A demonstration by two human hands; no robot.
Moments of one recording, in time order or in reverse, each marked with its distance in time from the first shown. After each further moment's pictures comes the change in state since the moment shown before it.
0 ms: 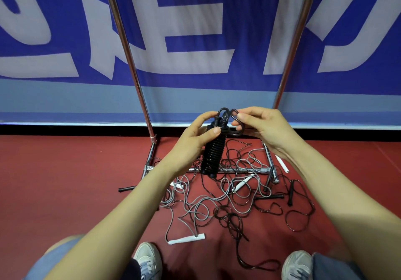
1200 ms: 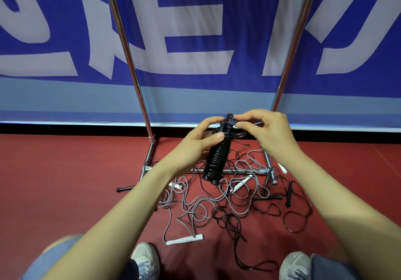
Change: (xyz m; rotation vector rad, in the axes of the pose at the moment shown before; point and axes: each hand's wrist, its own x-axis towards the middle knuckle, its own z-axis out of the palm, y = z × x) left_hand 0.000 -0.002 0.001 0.026 -0.113 -0.051; right_hand -0.015 0.000 -0.002 -0.510 0.142 -0.309
